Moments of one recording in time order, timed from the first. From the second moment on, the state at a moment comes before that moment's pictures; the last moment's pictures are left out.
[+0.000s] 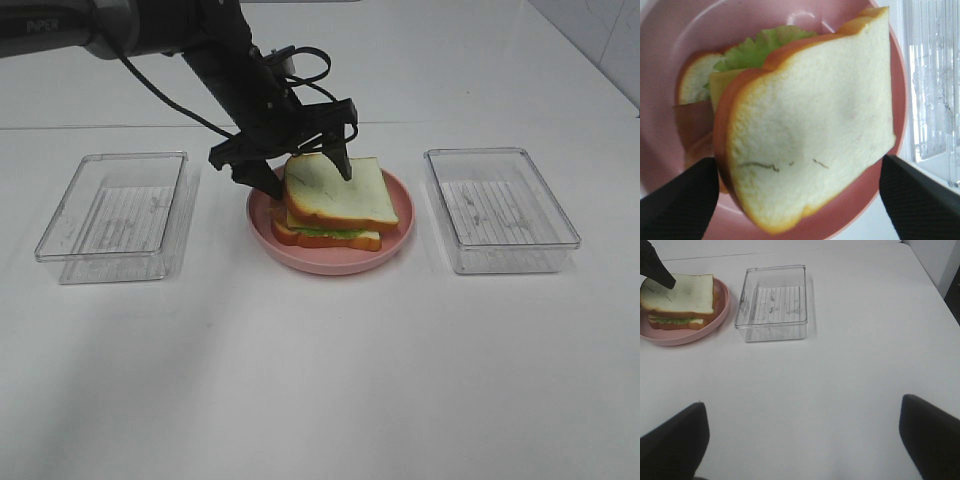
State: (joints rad) left arm -0.46 2.37 -2.02 -0.39 0.93 -0.25; right arm 0.10 0.00 -0.50 -0.08 1.06 0.09
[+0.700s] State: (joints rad) left arm -0.37 2.16 -2.02 0.00 1.21 -0.22; right arm 0.10 0.00 -0.50 -0.08 1.06 0.09
